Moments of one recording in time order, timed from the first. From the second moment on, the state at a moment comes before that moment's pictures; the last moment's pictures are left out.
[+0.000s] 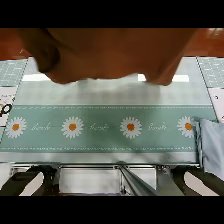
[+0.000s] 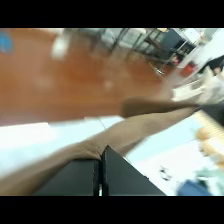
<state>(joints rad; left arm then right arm) 0.05 -0.91 1.57 0.56 -1.02 -1.33 -0.15 -1.09 1.86 -1.02 1.19 1.34</state>
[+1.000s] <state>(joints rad) 0.08 -0.76 1.78 0.96 -1.33 -1.43 -0.15 -0.84 1.84 -0.99 1.34 1.36</state>
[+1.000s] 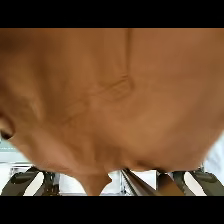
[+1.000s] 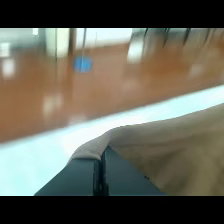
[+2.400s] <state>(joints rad) 0.36 -1.43 1.37 0.93 -1.22 -1.40 -0.29 -1.65 1.77 -0.83 1.47 1.41</state>
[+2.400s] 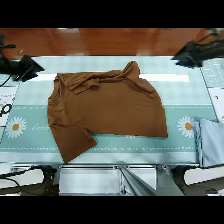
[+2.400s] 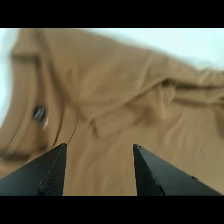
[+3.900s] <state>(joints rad) 0.51 -1.35 0.66 0.89 -1.18 -1.18 -0.54 -0.98 0.53 -0.77 1.15 1.18</state>
